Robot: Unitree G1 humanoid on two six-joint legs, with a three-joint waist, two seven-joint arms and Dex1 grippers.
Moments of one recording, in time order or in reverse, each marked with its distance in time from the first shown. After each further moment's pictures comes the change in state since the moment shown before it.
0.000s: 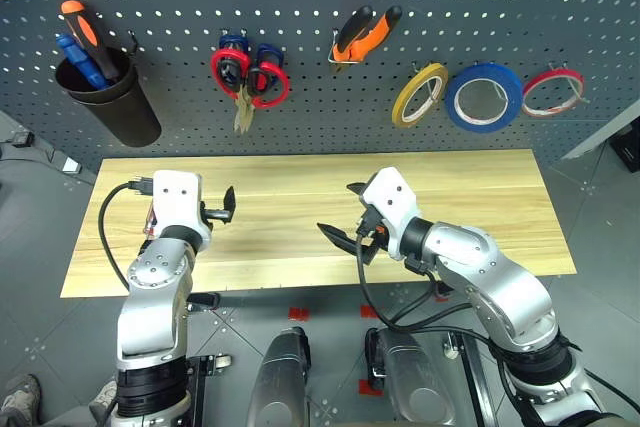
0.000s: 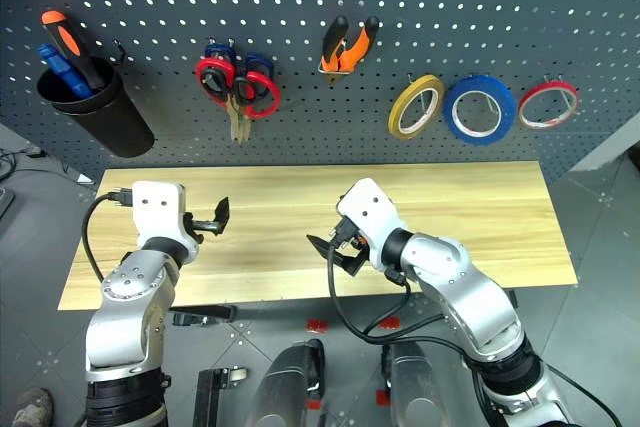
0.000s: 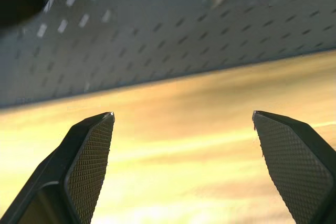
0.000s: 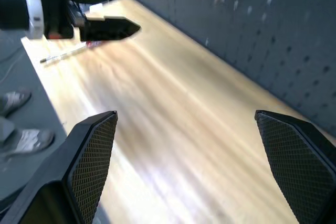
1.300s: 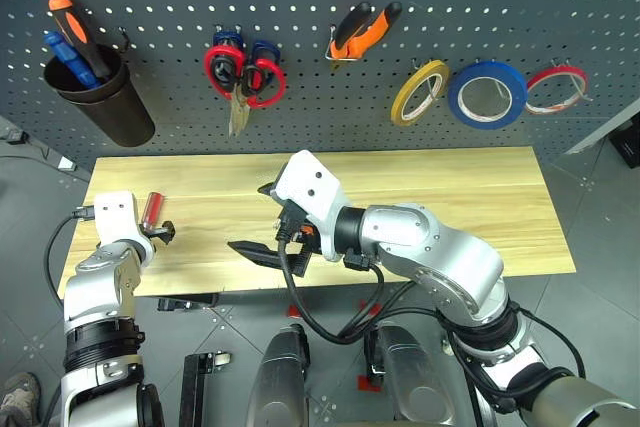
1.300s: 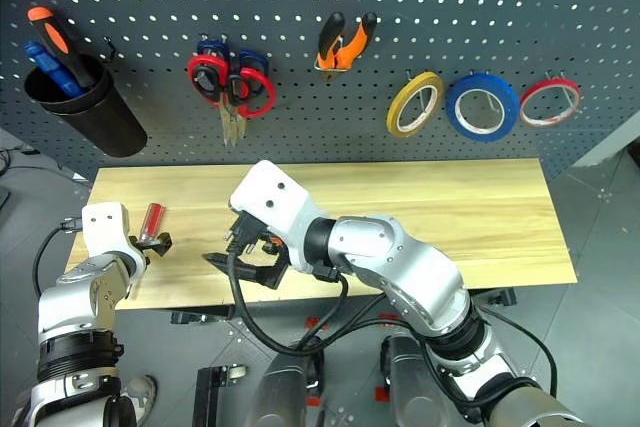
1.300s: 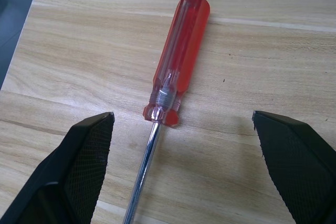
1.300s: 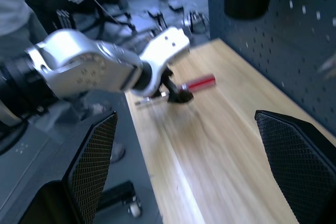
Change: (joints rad) left arm -0.159 0.181 0.138 0.523 -0.109 0.062 0.080; right arm -0.238 0.203 0.116 0.044 0.113 0.059 0.046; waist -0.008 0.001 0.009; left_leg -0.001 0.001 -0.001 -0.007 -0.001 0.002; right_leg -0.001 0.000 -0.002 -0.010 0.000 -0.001
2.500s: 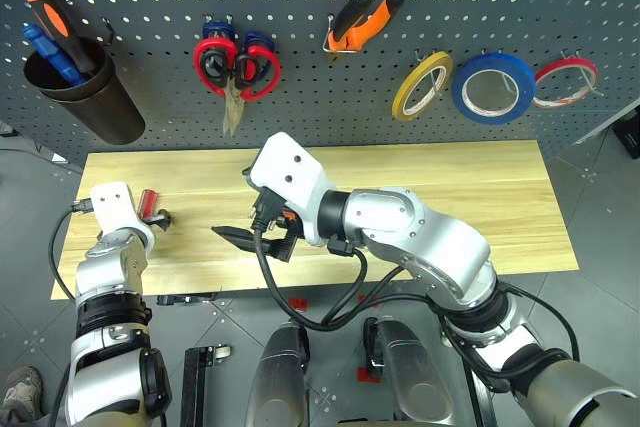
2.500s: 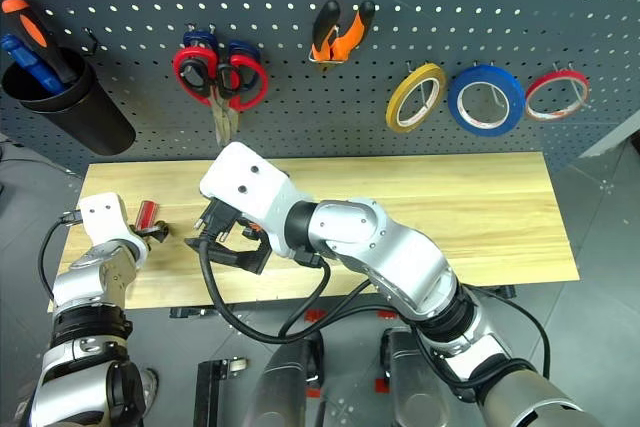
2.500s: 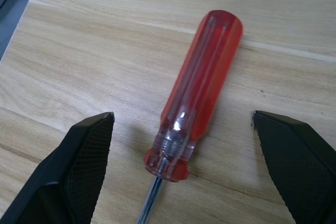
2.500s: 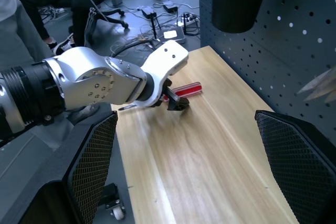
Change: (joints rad) left arm -0.167 0.015 0.010 0.346 -0.016 -0.216 0.100; right arm -0.122 0.008 0.036 0.068 -0.026 0.005 -0.050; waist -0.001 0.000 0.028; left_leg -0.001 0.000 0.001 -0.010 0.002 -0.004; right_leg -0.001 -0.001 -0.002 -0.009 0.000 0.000
